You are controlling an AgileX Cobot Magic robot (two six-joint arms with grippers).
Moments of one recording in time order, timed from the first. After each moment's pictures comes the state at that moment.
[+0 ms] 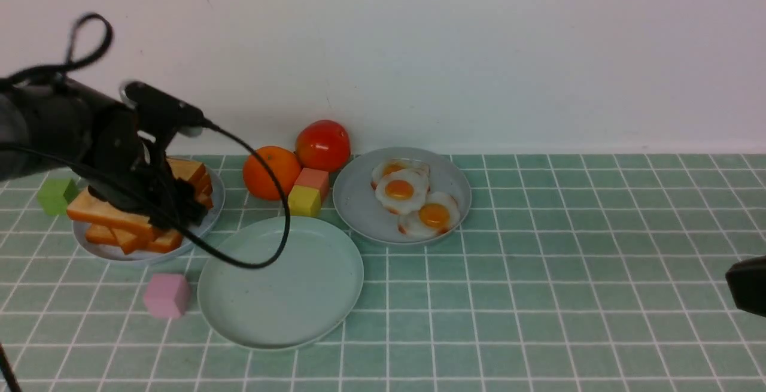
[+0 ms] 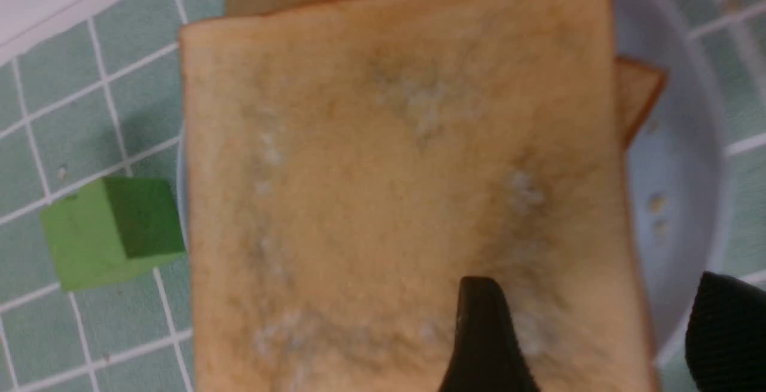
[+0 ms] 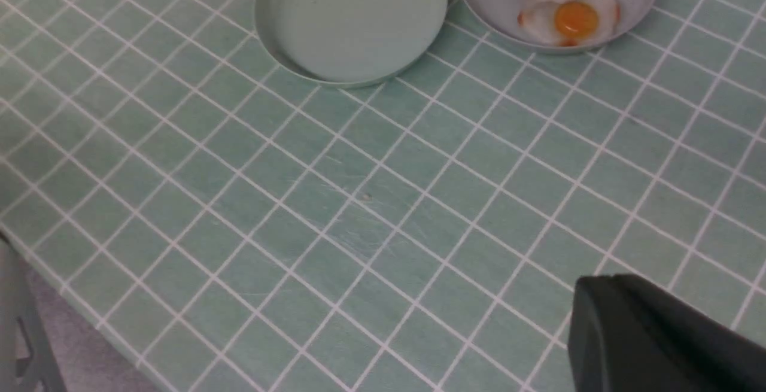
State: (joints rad) right arm 0.46 0.77 -0.99 0.27 1.01 -0.20; left arm -0.12 1.86 -1.23 0.39 0.46 0.00
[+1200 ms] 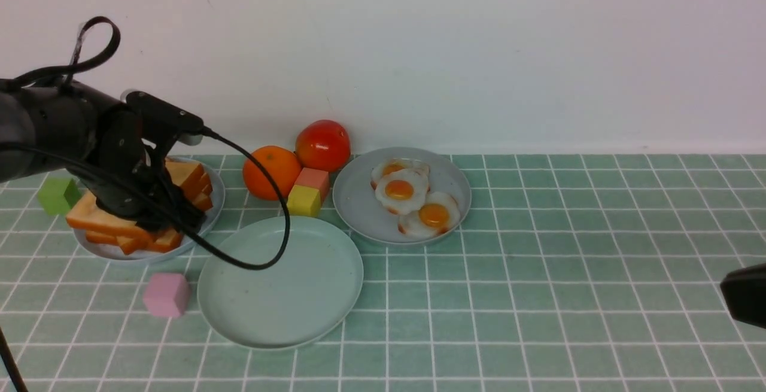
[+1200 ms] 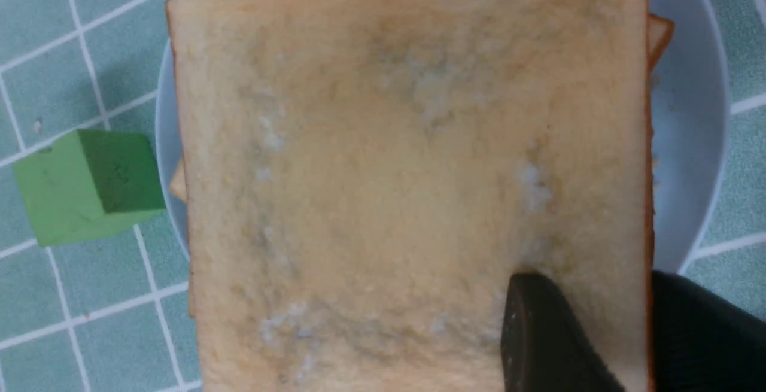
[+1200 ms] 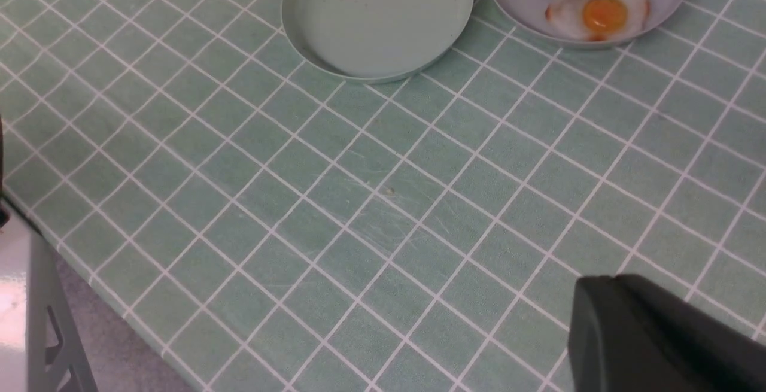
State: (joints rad) right arm 0.46 0.77 -0.99 0.30 1.02 -0.21; left arm -0.12 1.85 -1.24 0.34 0.52 0.00
